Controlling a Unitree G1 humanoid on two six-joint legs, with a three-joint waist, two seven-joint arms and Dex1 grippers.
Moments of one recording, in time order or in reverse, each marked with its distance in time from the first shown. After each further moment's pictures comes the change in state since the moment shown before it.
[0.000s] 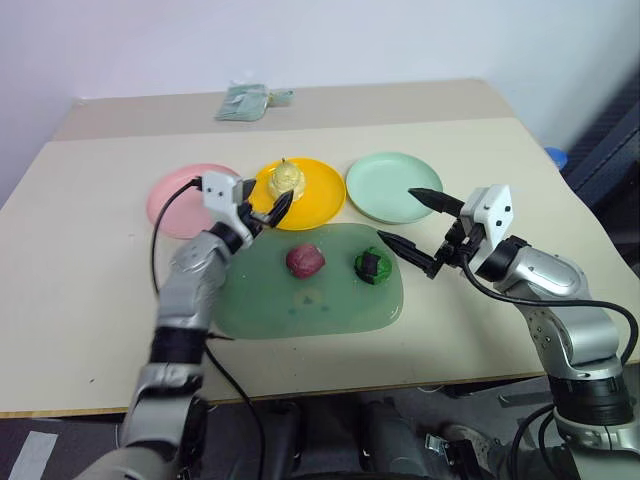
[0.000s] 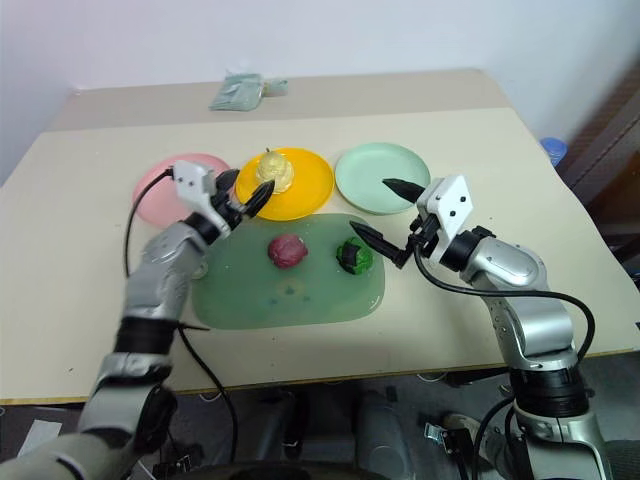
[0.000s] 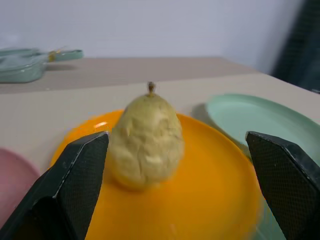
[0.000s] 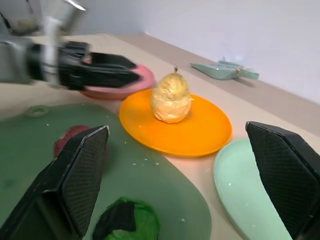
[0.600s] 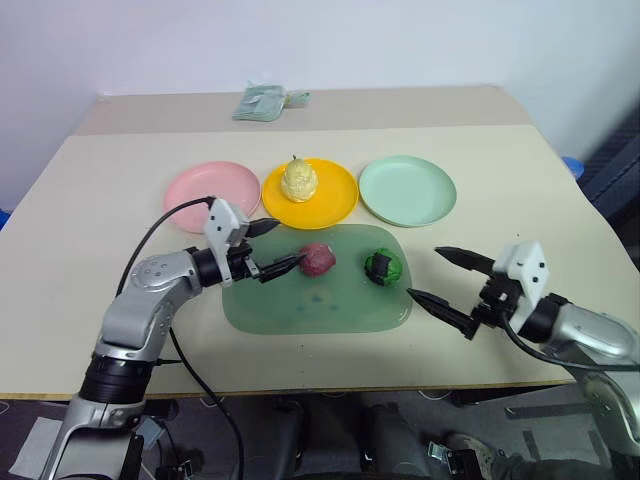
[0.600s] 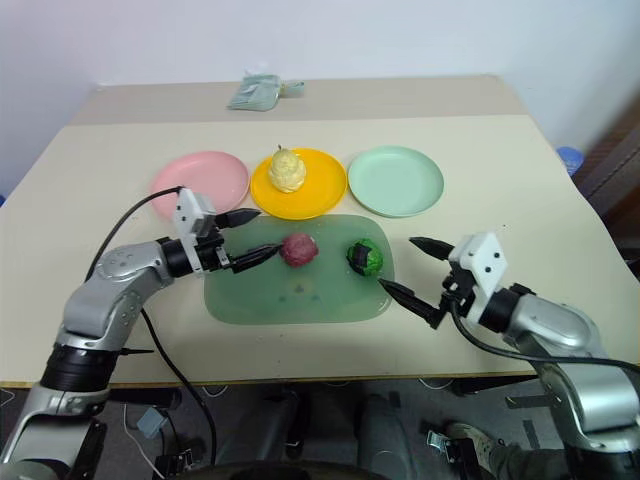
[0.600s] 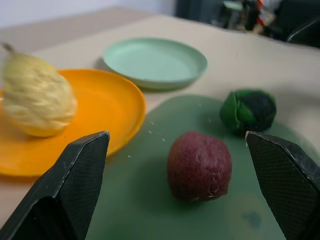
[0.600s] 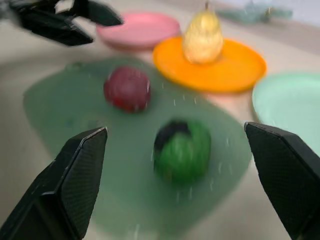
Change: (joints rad) left arm 0.030 0.213 -0.164 -0.046 -0.010 0.061 -0.329; right arm 0.406 -0.132 -0.201 -0.240 0.111 0.113 0.040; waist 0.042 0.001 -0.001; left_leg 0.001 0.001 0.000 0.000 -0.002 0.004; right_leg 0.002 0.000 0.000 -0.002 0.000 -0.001
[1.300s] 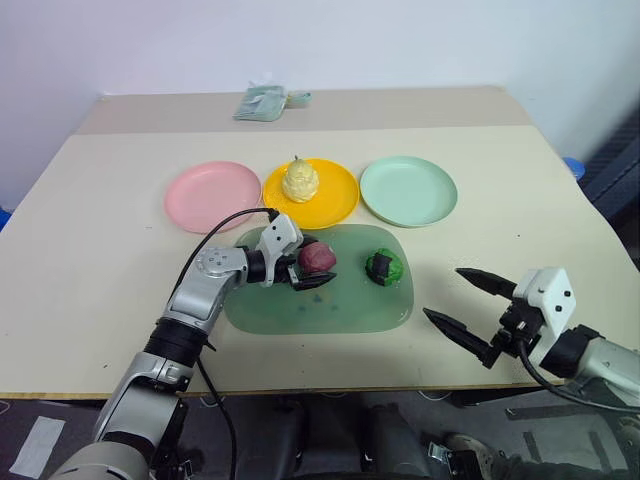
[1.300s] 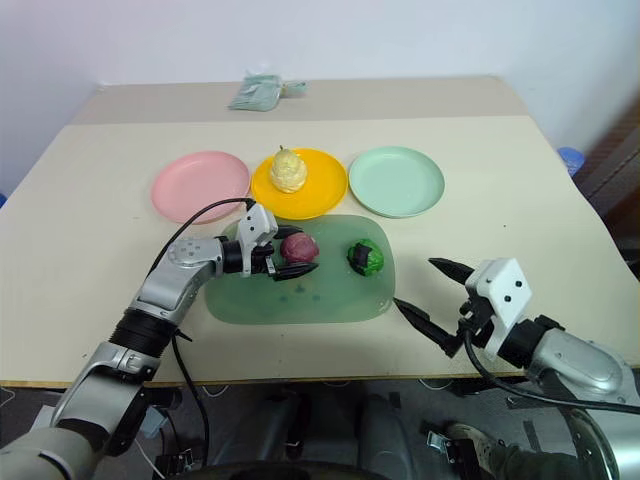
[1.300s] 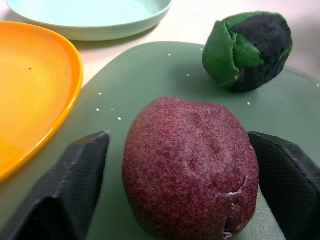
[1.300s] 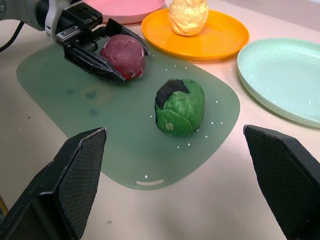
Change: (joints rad) left arm -0.183 -0.144 -0.174 0.367 0.237 -0.170 -0.101; right arm 0.191 0.001 -0.090 -0.141 0.031 0.030 -0.080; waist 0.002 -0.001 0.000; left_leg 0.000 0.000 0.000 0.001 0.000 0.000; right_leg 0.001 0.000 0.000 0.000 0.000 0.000
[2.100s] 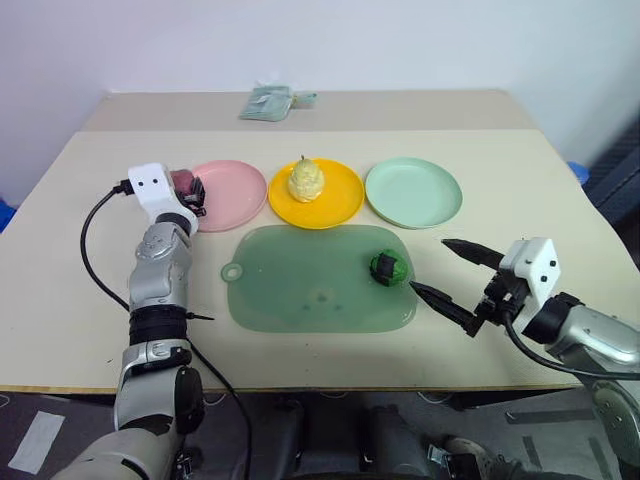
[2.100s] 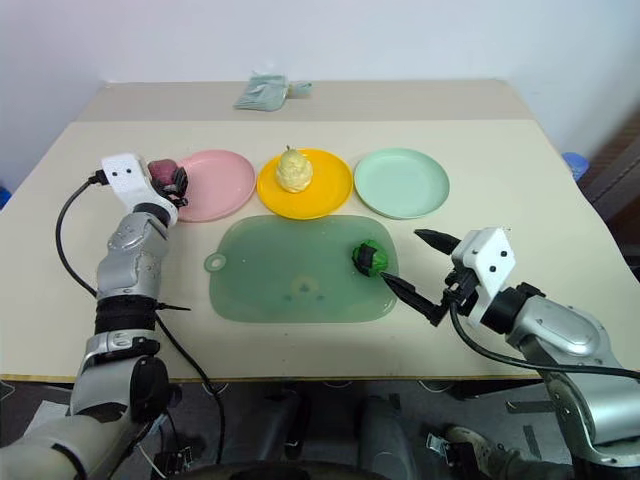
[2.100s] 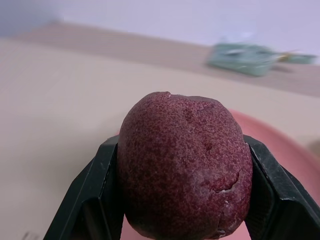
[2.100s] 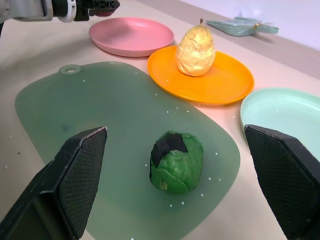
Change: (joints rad) left arm -0.133 -0.133 0.578 0.215 -0.016 -0.010 0.986; right arm -0.240 0.002 0.110 0.091 -0.024 -0.005 -0.009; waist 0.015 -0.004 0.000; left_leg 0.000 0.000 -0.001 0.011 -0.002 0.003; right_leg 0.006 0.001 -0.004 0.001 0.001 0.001
